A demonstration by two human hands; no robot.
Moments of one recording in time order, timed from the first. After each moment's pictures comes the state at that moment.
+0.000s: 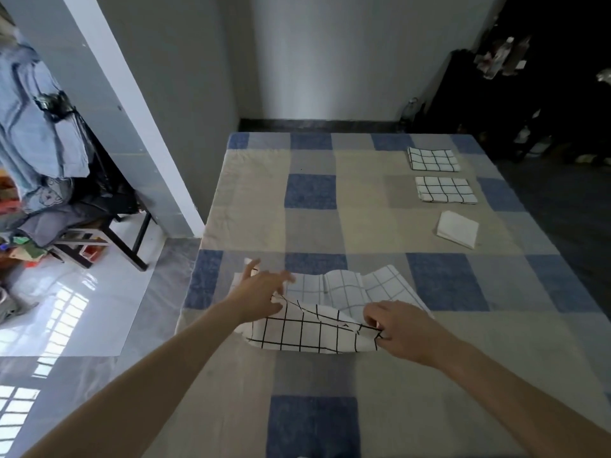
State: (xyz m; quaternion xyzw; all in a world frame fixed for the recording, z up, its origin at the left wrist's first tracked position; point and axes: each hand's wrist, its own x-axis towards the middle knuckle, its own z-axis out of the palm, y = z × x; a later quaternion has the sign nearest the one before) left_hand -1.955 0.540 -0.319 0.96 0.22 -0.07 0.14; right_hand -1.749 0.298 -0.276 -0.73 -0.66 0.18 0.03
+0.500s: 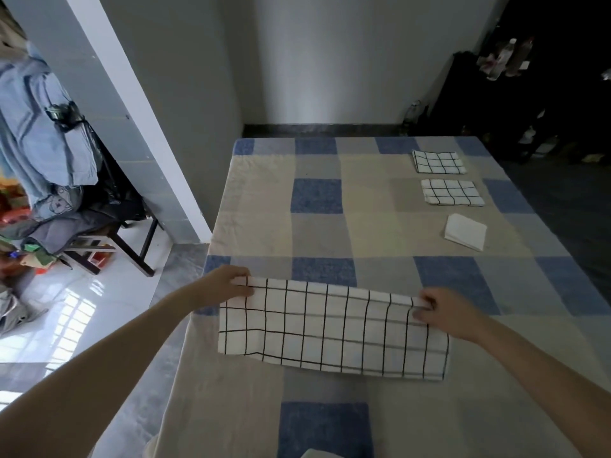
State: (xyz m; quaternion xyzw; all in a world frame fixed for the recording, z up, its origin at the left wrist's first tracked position) left_hand -2.003 0.607 -0.297 0.85 0.35 -0.10 0.39; right_hand -1.684 0.289 -0.281 -0.86 -0.39 0.31 0.12
